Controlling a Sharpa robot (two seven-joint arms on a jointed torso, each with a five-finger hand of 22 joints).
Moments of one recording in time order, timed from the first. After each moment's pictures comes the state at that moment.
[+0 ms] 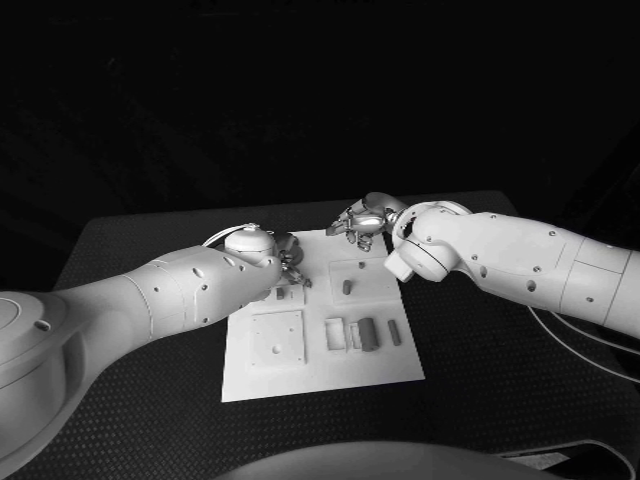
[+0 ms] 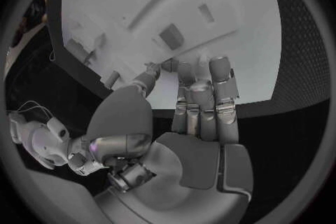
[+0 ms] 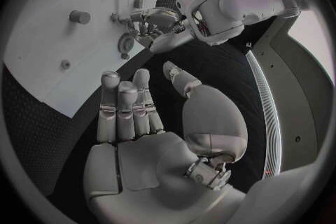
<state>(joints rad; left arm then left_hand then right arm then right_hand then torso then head) 1.18 -0.26 -0.23 0.86 -1.45 -0.01 -0.40 0.93 -0.18 0.41 0.01 0.05 1.08 0.06 0.30 0.60 1.25 -0.05 0.70 0.71 1.30 -0.15 1.22 0.81 0.02 1.40 -0.25 0.42 1.31 1.18 -0.59 -0.03 1.27 -0.79 -0.27 -0.23 0.93 -0.14 0.57 -0.18 0.11 0.86 0.14 0.20 0.57 1.05 0.04 0.86 0.86 1.16 -0.06 1.30 0.88 0.23 1.09 -0.01 0.90 1.31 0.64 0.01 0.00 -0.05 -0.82</state>
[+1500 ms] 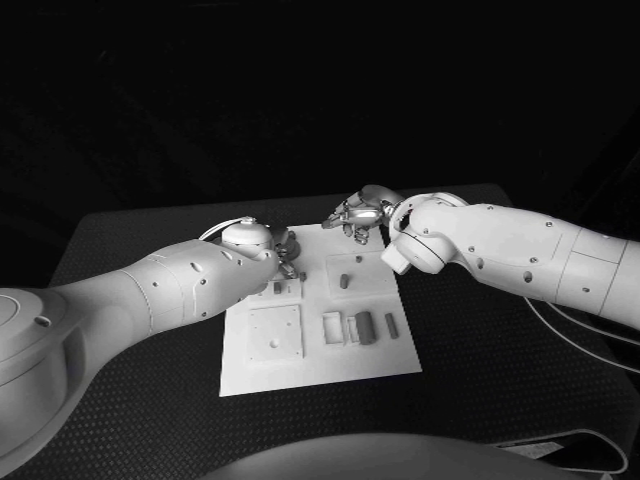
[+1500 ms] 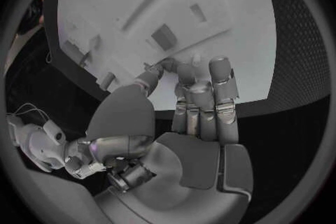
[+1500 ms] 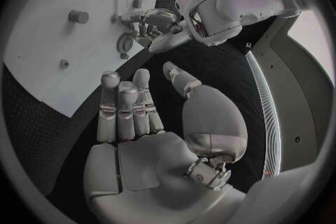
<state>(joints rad) 1.18 -0.25 -0.23 0.83 -1.47 0.01 -0.41 1.00 -0.22 0.43 -0.05 0.05 1.06 0.05 0.25 0.59 1.25 -0.04 0.72 0.70 1.31 -0.15 1.25 0.77 0.02 1.40 -0.25 0.46 1.31 1.18 -0.60 -0.03 1.27 -0.79 -0.27 -0.23 0.93 -0.13 0.57 -0.18 0.11 0.86 0.14 0.20 0.57 1.05 0.04 0.86 0.86 1.16 -0.07 1.30 0.88 0.23 1.09 -0.01 0.90 1.31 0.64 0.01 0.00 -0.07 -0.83</state>
